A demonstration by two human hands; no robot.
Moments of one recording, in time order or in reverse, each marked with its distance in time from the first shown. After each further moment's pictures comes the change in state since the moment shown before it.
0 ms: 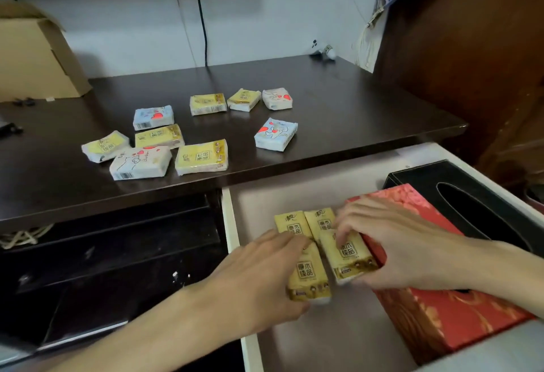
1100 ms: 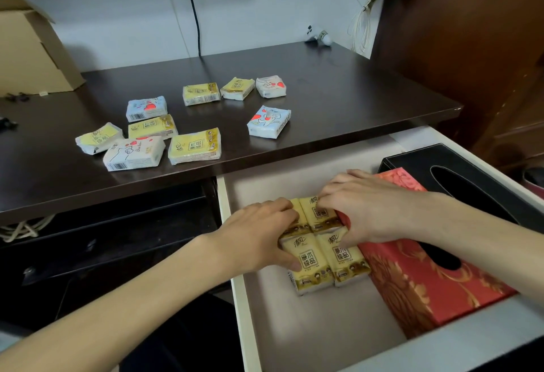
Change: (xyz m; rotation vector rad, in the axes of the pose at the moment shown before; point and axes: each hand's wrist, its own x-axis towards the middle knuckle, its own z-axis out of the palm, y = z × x) left_hand 0.045 -0.026 0.006 0.124 -0.182 0.002; right_hand 0.052 0.000 -0.004 -0.358 -0.234 0.074
